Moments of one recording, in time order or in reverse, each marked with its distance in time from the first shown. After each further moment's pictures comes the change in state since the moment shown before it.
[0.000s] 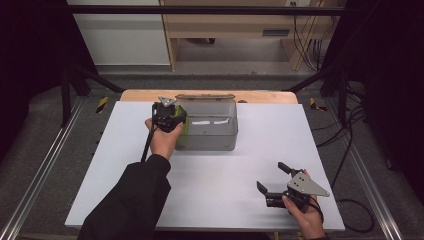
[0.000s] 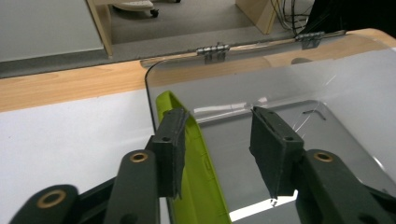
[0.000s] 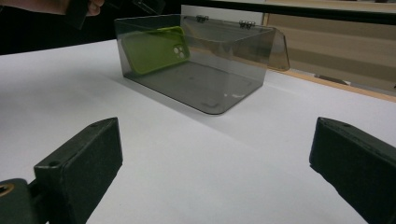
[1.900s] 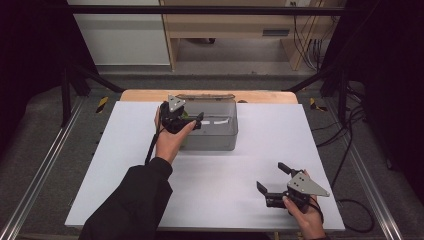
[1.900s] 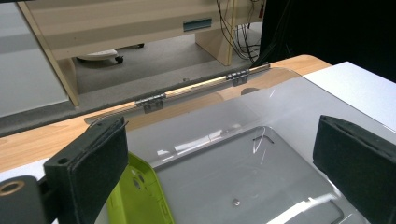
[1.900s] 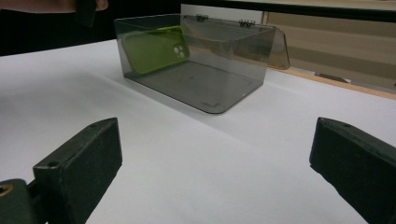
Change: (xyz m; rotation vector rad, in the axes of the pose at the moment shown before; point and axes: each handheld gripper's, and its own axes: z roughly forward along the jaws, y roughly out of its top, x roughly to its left) left arm -0.024 0.004 -0.006 -0.164 -0.149 0.115; right arm 0.001 0.001 0.000 0.003 -0.002 0.011
